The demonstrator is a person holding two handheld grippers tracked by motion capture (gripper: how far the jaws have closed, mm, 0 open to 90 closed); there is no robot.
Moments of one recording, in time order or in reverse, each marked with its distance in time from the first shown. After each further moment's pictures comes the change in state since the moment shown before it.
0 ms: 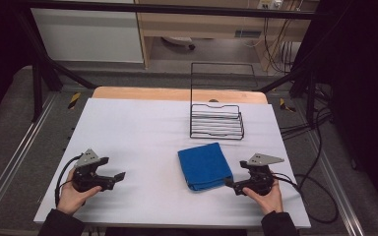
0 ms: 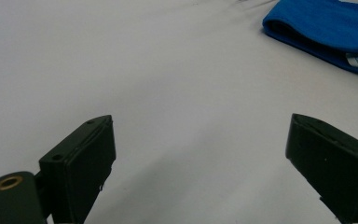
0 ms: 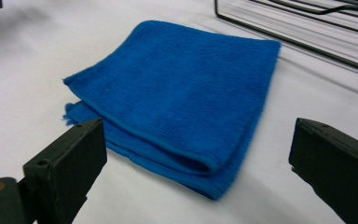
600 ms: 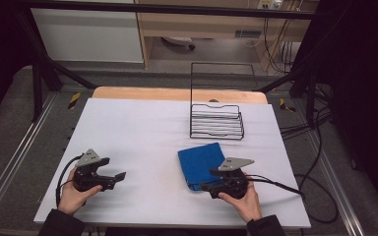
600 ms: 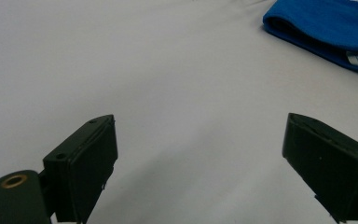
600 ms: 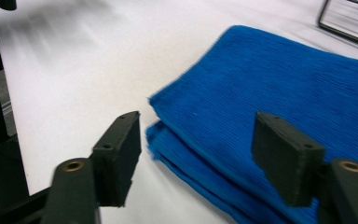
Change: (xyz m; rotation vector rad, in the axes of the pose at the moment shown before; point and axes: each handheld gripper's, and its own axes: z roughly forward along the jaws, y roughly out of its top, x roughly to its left) left arm 0.000 0.000 0.003 0.013 -0.004 -0.007; right arm 0.057 0.020 0.041 0.050 0.122 -0.087
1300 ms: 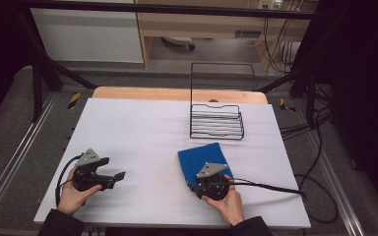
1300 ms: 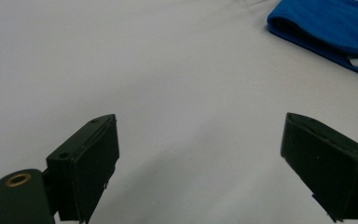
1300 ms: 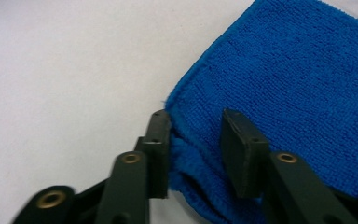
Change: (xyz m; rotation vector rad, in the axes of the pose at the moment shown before) left arm 0.001 0.000 0.000 -0.001 0.003 -0.007; right arm 0.022 -0.001 0.045 0.134 -0.079 -0.106
